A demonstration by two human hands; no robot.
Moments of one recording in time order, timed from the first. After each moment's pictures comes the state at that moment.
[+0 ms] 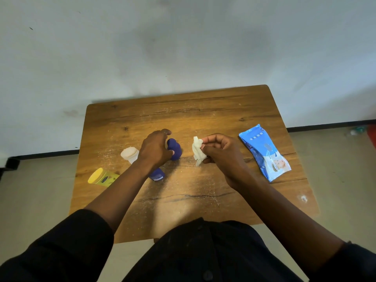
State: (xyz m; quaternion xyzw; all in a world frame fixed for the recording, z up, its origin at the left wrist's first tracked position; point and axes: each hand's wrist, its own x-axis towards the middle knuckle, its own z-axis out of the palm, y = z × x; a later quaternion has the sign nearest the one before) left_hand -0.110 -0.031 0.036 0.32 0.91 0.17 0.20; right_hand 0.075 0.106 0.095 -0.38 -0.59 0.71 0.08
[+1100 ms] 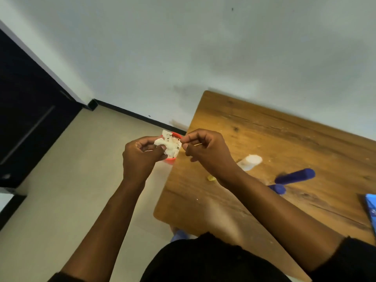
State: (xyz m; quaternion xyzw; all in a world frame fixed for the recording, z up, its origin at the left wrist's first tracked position) left_hand -0.207 -0.404 0.076 -0.13 0.78 0.61 0.06; right_hand -0.173 -0.213 0.110 -0.12 -0.75 0.65 -0.06
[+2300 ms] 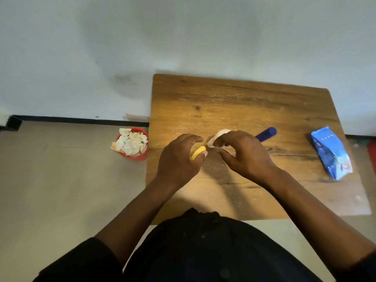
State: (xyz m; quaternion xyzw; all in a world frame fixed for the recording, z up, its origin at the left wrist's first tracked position) left_hand -0.196 -0.302 0.048 0.33 0.85 0.38 0.13; right_hand -0.093 -0.123 0.095 -0.12 -0.97 0.21 -0.02
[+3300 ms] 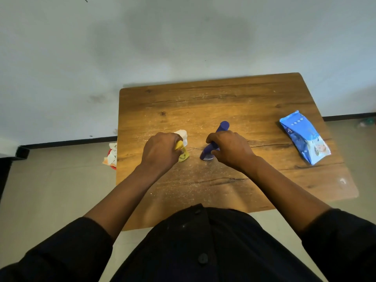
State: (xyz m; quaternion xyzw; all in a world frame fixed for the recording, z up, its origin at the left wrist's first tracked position) left_hand -0.158 -0.190 0.064 0.40 0.91 0.11 0.10; right_hand -0.023 -0.010 0.058 -0.20 -0.96 0.18 -0.12
